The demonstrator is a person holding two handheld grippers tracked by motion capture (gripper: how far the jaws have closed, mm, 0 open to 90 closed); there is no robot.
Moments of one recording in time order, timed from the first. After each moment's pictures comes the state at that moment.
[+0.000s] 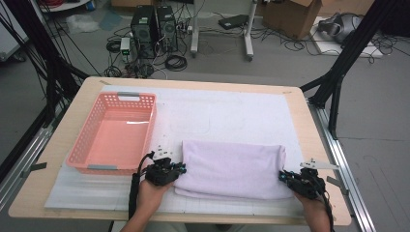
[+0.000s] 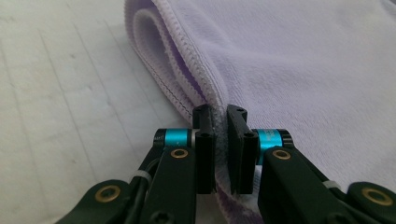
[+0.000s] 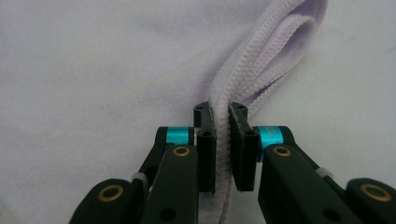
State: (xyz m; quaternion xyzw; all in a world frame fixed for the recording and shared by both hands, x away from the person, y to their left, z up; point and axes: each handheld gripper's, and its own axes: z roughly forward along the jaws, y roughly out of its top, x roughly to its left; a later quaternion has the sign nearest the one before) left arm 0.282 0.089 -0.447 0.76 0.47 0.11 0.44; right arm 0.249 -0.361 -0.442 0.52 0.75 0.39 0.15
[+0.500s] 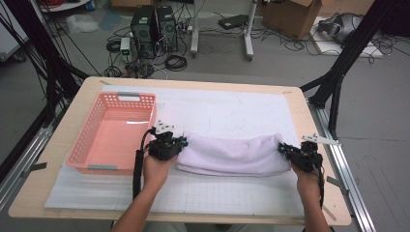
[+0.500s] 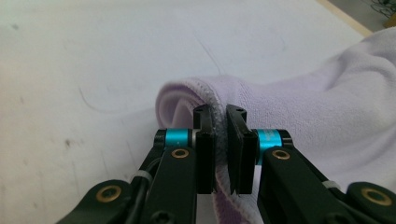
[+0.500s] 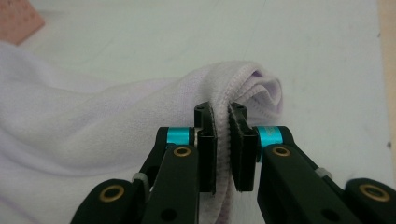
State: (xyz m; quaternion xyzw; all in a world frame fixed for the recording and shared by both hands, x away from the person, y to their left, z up) left arm 0.333 0.083 -0.396 0.72 0.49 0.16 0.46; right arm 0.310 -0.357 -0.409 0.54 0.69 0.44 0.19
